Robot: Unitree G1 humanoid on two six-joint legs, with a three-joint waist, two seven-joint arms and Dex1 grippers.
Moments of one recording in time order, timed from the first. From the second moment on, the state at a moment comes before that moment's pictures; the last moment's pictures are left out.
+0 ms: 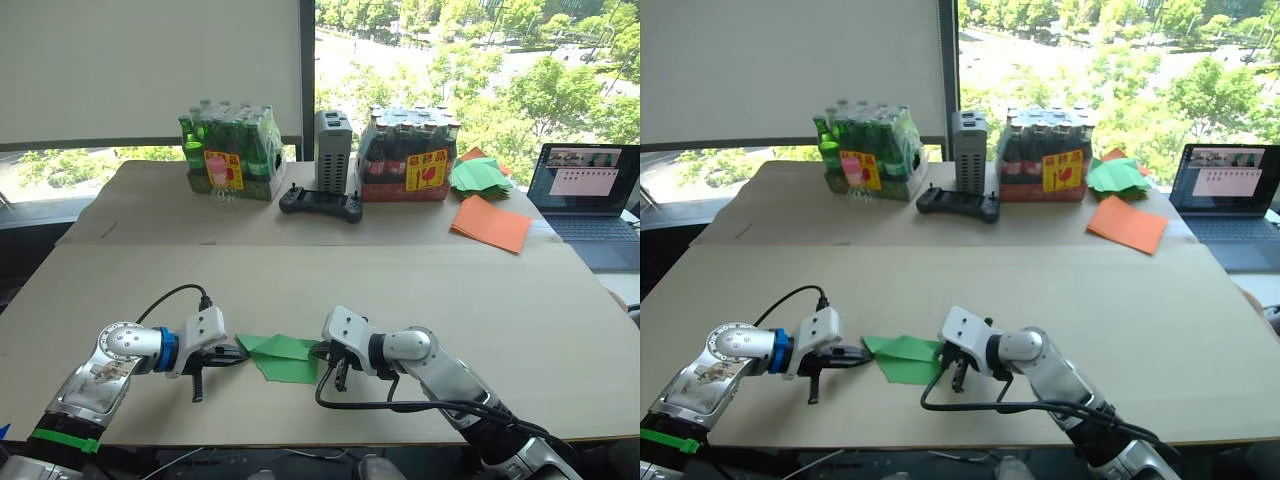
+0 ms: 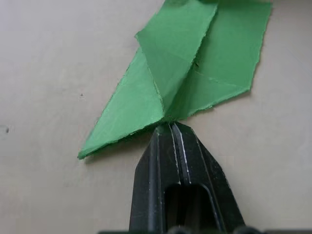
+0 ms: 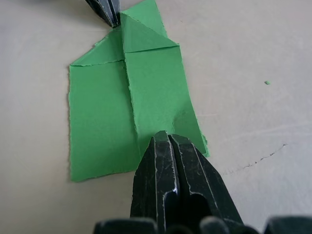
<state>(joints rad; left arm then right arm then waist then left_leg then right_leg) -0.20 0.84 -0.07 0.00 -0.24 0.30 -1.18 -0.42 -0.40 0.50 -0.21 0.01 0.57 0.78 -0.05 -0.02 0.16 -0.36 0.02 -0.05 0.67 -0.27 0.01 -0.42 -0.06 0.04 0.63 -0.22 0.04</state>
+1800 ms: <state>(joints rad) -0.11 0.83 0.17 -0.28 -0.67 0.71 -1.09 -0.41 -0.35 0.34 -0.22 0.29 0.74 0.79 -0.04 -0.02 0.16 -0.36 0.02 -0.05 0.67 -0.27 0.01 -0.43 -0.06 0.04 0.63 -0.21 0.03</state>
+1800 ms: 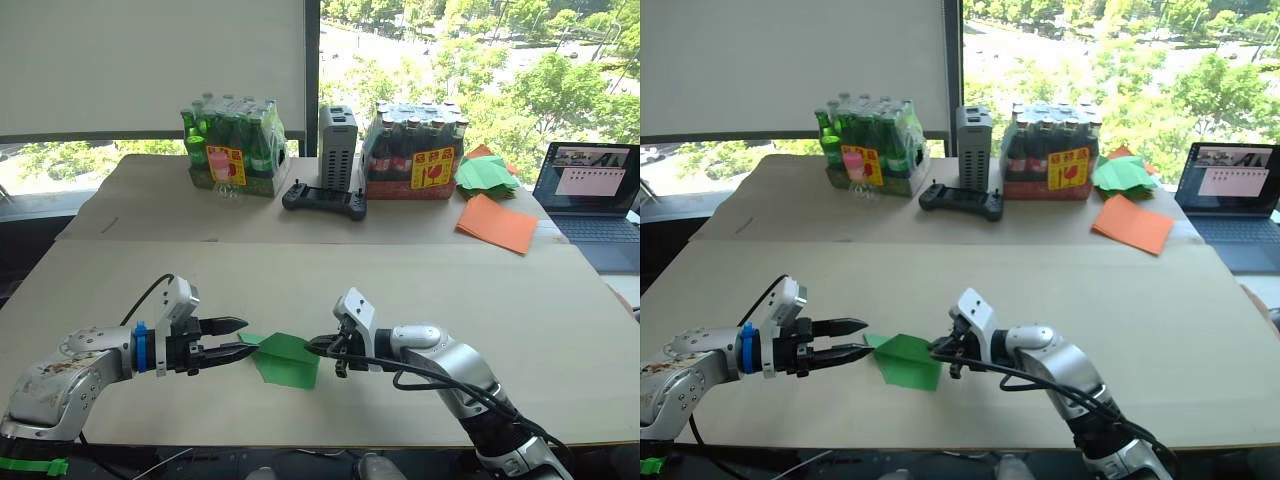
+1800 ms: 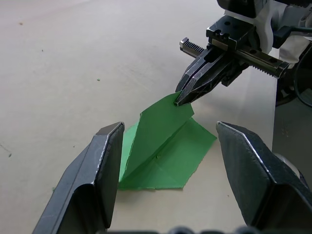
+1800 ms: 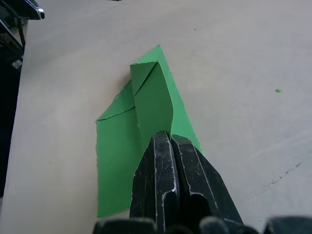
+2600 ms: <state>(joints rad) -0.27 0.79 0.22 -0.22 -0.86 0.86 -1.00 -0.37 -0.55 0.55 -0.24 -0.70 -0.25 0.39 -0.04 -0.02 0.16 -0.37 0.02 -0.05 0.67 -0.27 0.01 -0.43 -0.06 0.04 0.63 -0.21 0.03</state>
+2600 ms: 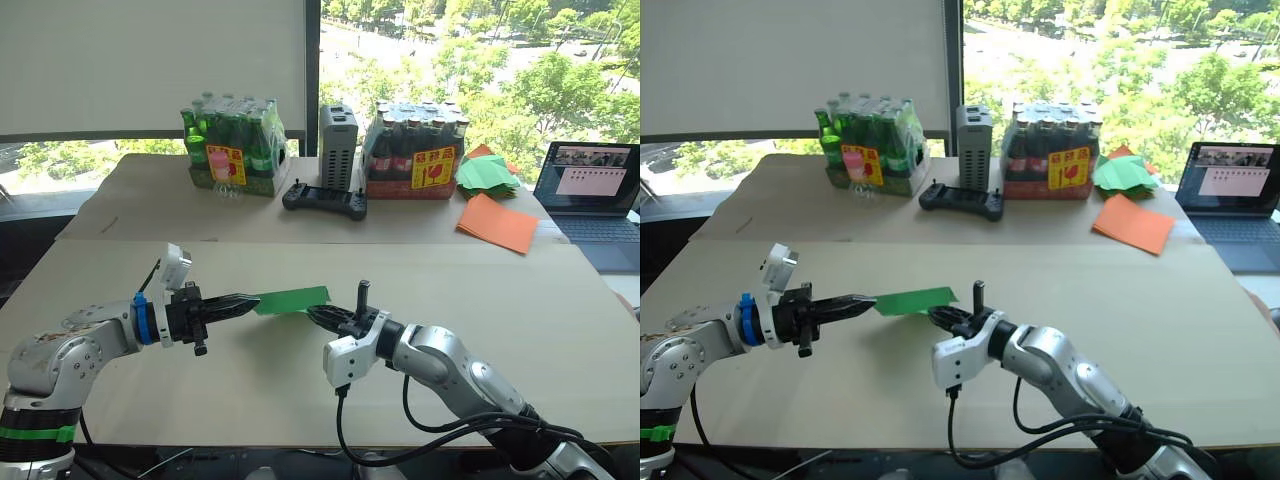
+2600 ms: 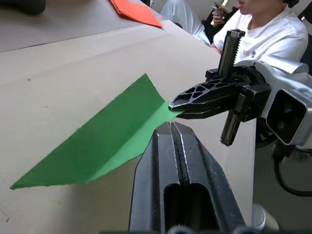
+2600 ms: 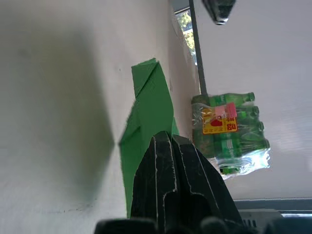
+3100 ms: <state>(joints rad) -0.26 0.79 0.20 -0.23 -0.84 0.85 -0.97 -0.28 -0.45 0.50 -0.29 -0.36 -0.03 0.74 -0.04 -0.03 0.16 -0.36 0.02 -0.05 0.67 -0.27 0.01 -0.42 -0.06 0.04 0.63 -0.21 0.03</state>
